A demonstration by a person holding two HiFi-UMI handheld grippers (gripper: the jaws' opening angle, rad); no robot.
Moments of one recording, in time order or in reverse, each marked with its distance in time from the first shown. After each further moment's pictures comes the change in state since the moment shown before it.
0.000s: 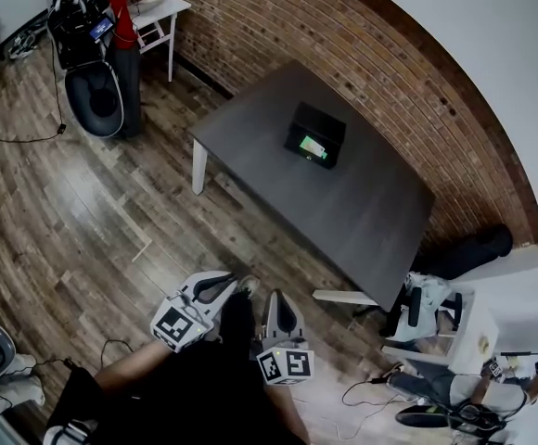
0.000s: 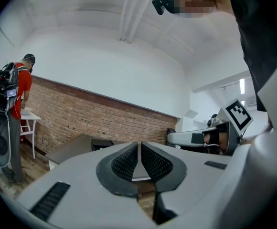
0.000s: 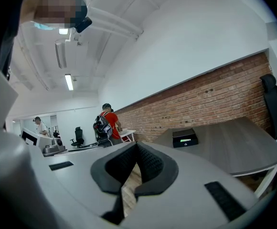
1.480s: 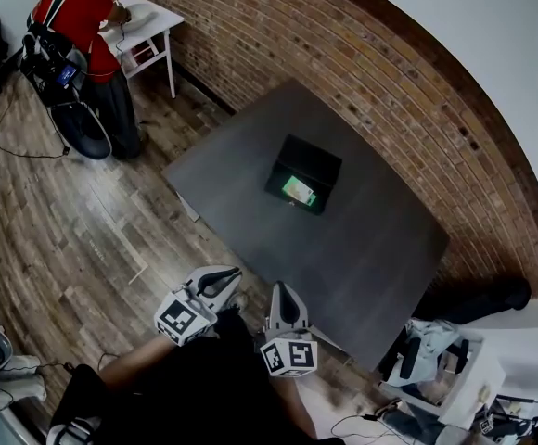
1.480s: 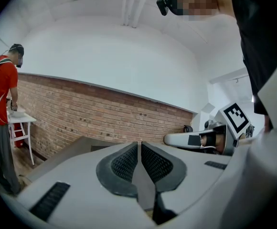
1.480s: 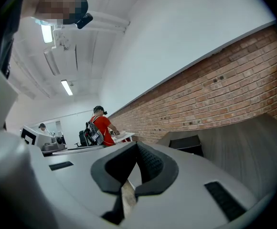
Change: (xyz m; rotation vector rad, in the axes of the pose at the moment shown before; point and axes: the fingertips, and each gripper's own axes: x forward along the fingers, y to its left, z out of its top) left arm 0.267 0.104 0.029 0.013 0.069 0.076; right arm 0.203 -0.206 0.069 0.057 0.030 0.102
